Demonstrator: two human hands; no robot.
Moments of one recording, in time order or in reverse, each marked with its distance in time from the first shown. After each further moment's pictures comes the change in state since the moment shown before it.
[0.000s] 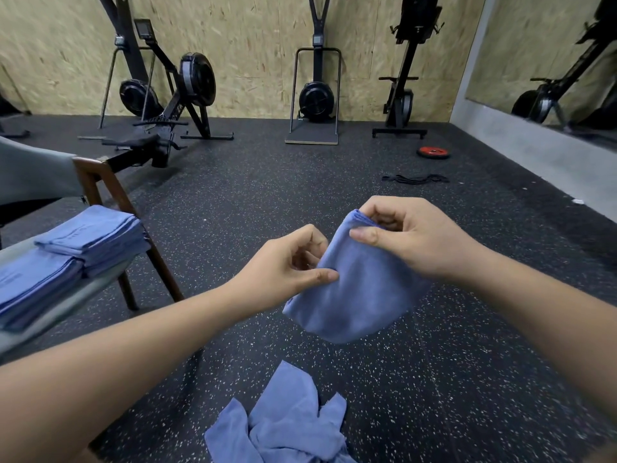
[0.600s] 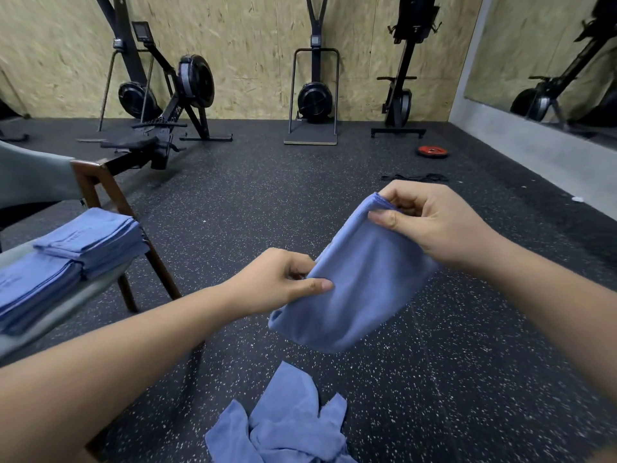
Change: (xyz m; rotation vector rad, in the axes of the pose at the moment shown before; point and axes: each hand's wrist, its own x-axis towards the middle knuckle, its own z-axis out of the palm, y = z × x) left_hand 0.004 -0.023 -0.005 0.249 -0.202 -0.044; right_hand -0.004 0.003 -0.023 -0.016 0.098 -0.004
